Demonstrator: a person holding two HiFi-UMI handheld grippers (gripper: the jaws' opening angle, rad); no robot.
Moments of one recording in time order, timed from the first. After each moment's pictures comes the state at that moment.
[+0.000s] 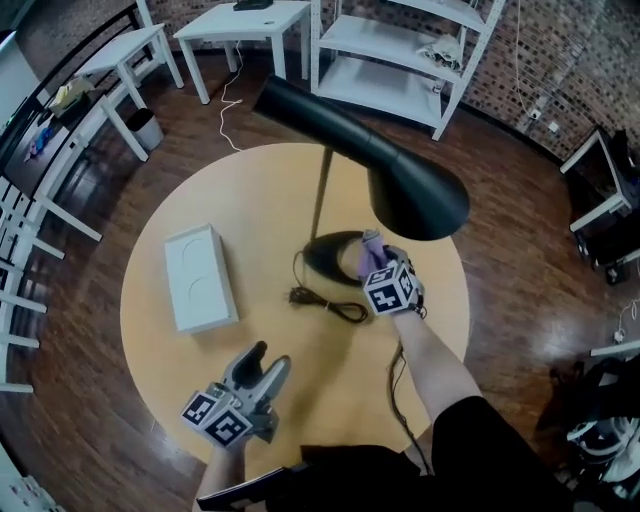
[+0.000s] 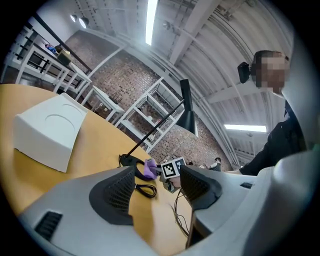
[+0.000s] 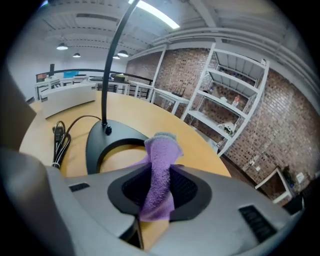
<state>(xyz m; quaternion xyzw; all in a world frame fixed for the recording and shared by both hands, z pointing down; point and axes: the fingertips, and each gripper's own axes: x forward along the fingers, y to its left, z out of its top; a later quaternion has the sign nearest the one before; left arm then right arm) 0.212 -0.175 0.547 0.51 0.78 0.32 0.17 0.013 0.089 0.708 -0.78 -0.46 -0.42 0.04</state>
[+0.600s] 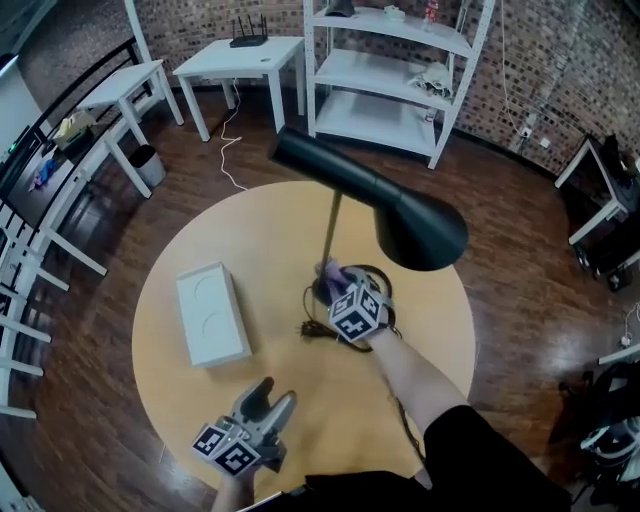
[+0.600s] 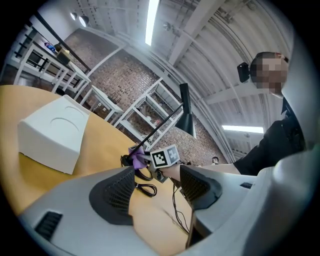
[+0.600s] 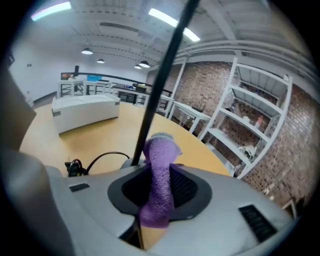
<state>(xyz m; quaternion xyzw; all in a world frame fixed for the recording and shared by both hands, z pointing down) 0.218 -0.184 0.551 0.50 0.78 0.33 0.18 0.131 0.082 0.683 -0.84 -0.36 -0.41 -0.04</state>
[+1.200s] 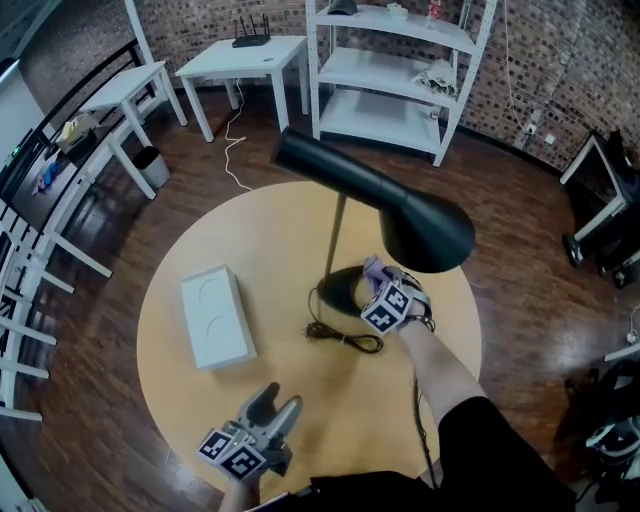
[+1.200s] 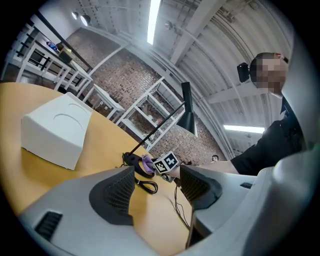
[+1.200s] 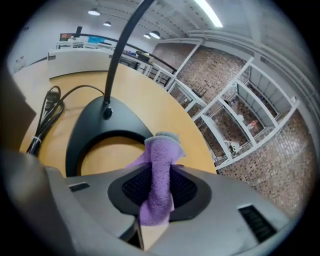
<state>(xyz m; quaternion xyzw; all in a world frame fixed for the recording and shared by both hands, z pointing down) 0.222 -0.188 0.557 0.50 0.78 0.34 0.17 0.042 0.113 0.709 -0.75 -0.39 -0.53 -0.10</state>
